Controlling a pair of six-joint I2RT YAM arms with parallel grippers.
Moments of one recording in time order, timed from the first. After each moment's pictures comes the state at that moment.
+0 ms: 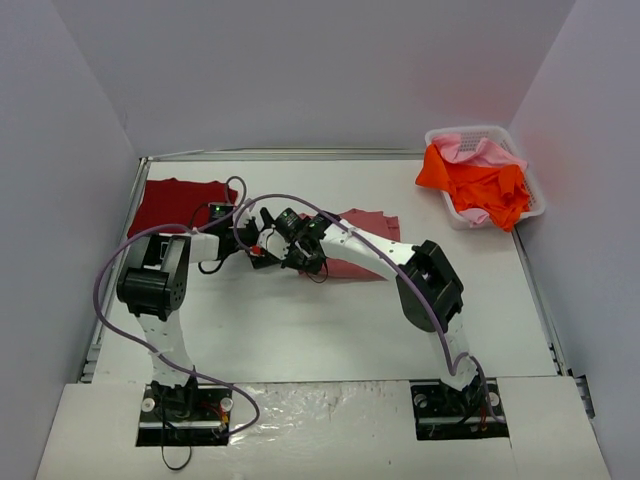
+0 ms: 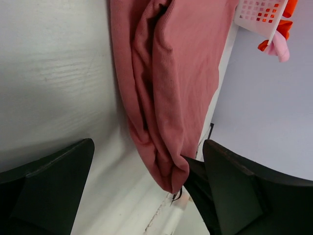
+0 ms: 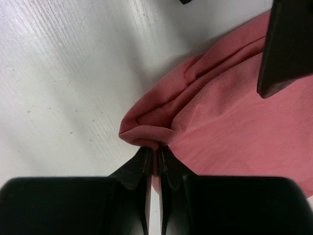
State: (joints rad) left arm -0.15 1.93 1.02 0.14 0.86 -0.84; right arm 0.87 2.08 1.68 -0.82 0.05 -0.50
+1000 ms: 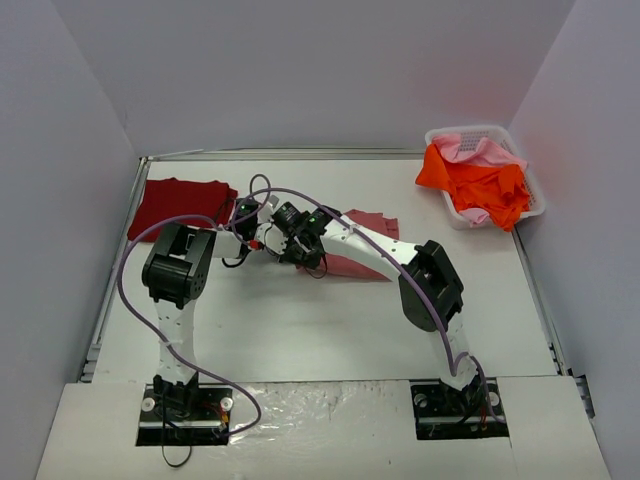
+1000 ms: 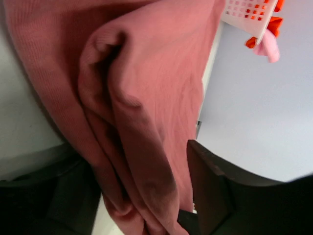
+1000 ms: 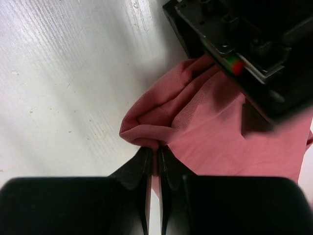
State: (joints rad) left arm -0.28 2.09 1.14 0.33 0.88 -1.03; right arm 0.87 2.08 1.74 -0.85 0.05 -0.50
